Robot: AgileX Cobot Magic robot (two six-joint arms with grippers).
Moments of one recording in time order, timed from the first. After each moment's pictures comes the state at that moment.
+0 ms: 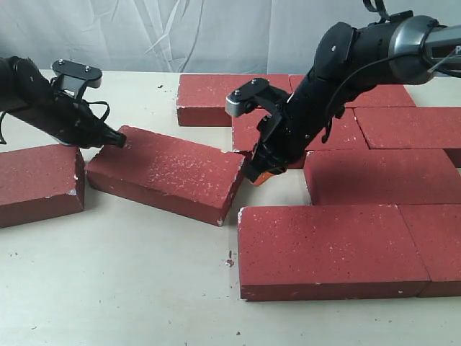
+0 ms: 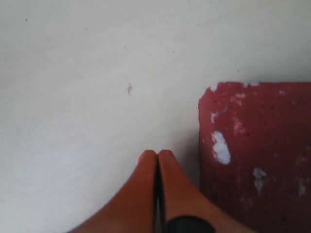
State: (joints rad) left arm -0.13 1.99 -1.14 -0.34 0.28 0.48; right arm 0.42 2.02 -1.36 0.53 0.86 -0.86
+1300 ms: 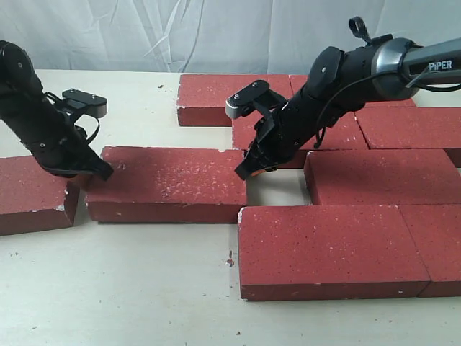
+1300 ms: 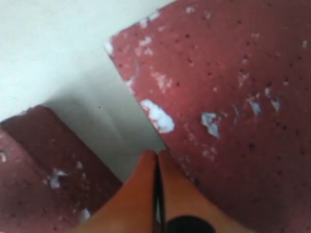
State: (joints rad) left arm -0.13 1.93 -1.14 -0.31 0.77 0.57; right arm 0.42 2.09 -1.35 0.58 0.62 -0.89
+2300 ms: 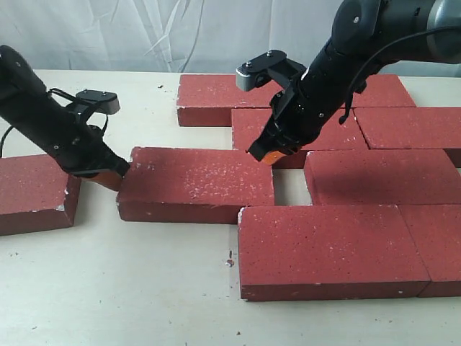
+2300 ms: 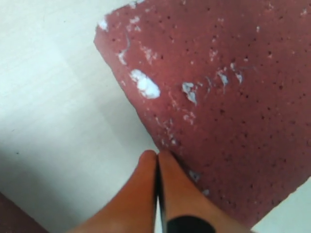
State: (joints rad) left arm -0.13 1.93 -1.11 -0.60 0.77 0.79; right arm 0.42 1.89 -1.35 0.41 0.87 -0.67
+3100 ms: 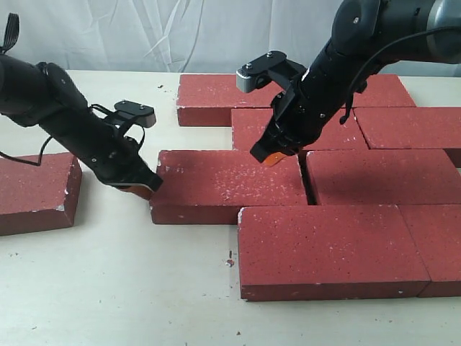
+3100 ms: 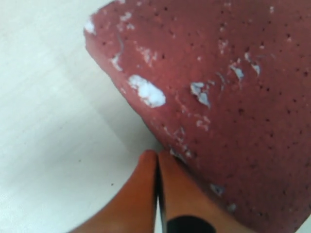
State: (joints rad) left arm -0.26 1.98 -1.12 -0.65 0.68 0.83; right arm 0.42 1.89 -1.35 0.40 0.88 -0.67
